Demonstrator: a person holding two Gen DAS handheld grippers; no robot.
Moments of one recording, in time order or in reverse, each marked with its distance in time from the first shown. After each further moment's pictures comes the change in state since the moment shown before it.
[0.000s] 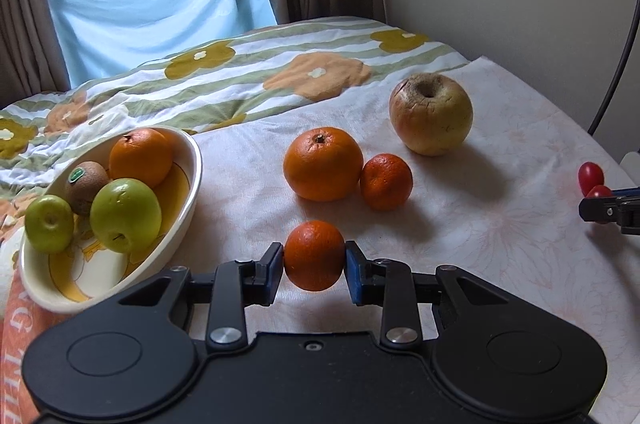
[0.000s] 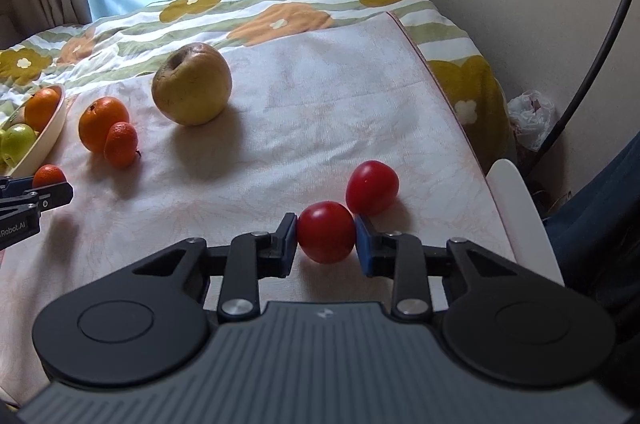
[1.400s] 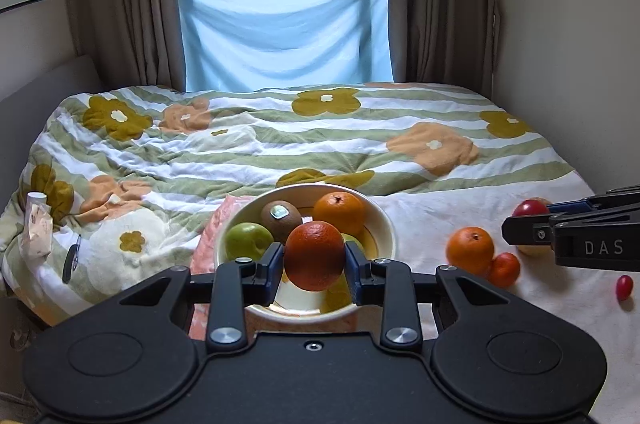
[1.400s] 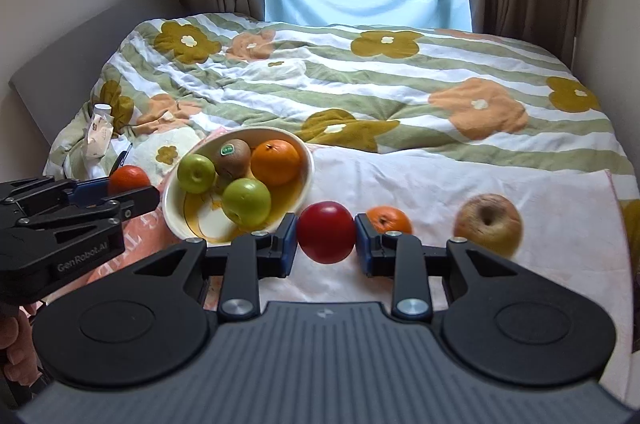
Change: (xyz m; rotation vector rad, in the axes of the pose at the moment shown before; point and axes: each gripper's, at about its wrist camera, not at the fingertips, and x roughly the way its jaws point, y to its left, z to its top) left arm -0.105 0.112 0.021 -0.218 -0.111 0.229; right arm -0.055 0.193 0.083 -0.303 -0.073 0.387
